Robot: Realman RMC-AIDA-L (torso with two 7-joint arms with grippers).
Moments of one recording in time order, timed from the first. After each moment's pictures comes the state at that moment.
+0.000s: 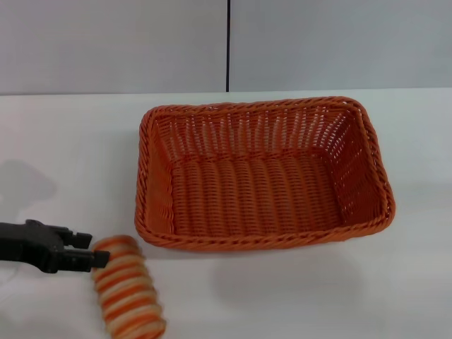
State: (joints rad) left arm -0.39 -2.05 0.65 0.91 2.44 1.71 -1.79; right arm -0.06 2.07 -0.69 -0.88 2.31 1.62 -1.84
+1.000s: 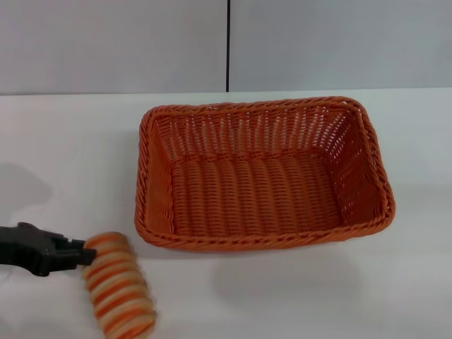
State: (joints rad) left arm -0.38 -2.05 0.64 0.94 2.44 1.73 -1.79; right arm -0.05 2.07 -0.66 -0.83 2.30 1.62 -1.85
